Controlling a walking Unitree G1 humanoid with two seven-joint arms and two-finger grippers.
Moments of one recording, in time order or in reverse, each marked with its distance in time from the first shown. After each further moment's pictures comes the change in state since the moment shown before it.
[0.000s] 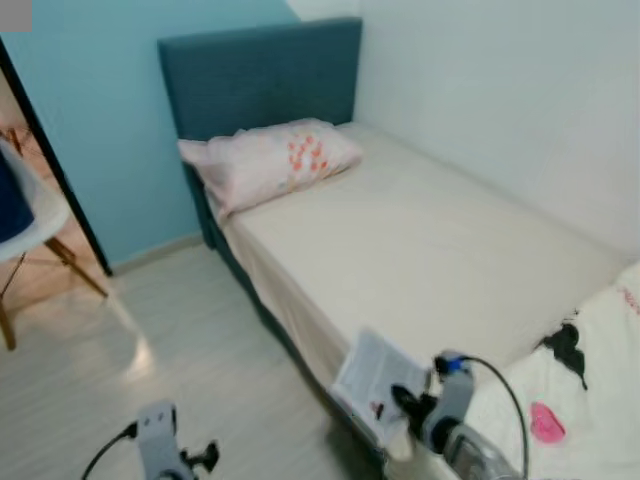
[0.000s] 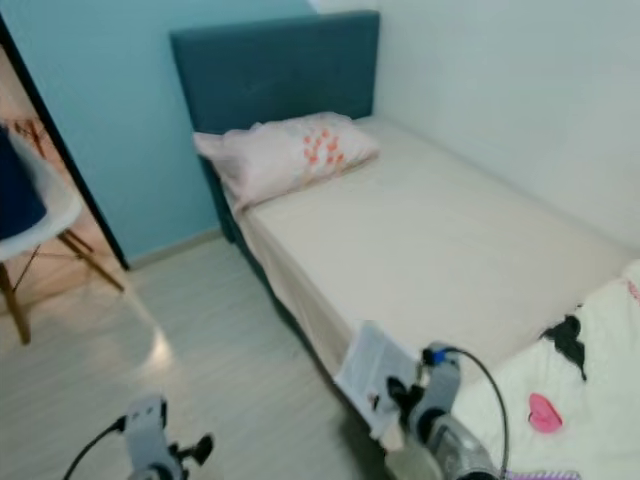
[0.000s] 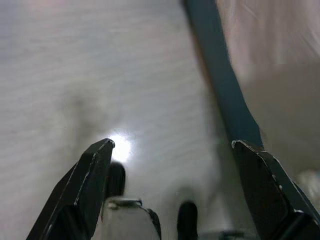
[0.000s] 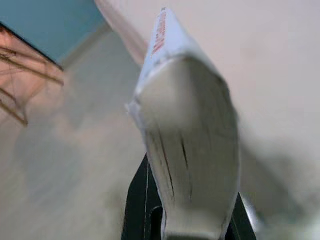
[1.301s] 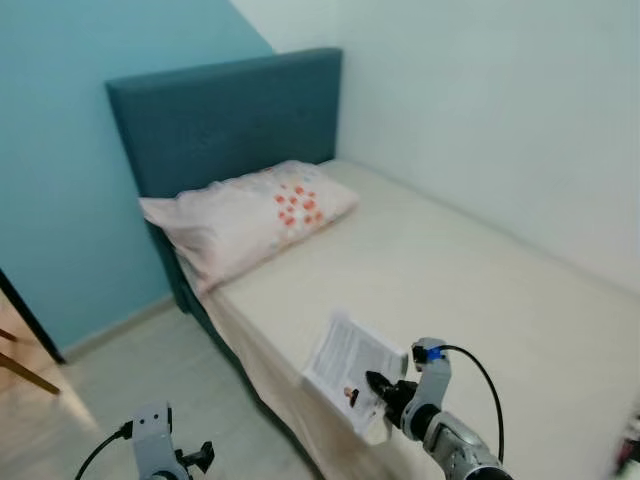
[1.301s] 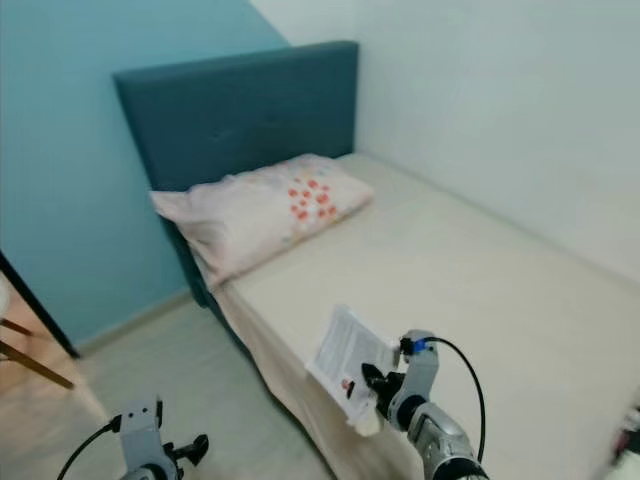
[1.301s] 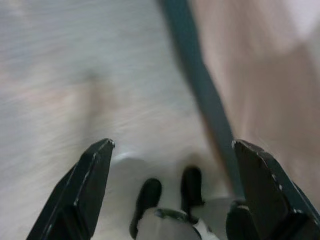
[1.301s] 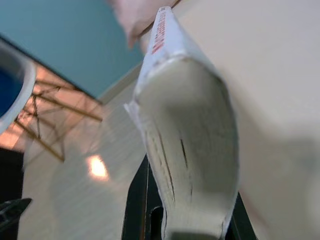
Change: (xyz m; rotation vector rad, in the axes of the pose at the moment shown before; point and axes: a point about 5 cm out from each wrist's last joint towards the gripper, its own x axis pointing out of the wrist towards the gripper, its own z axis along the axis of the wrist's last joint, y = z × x) left arm 0.000 0.001 0.002 0.000 -0.003 0.005; right arm 0.006 0.024 -0.010 -0.037 0.030 0.170
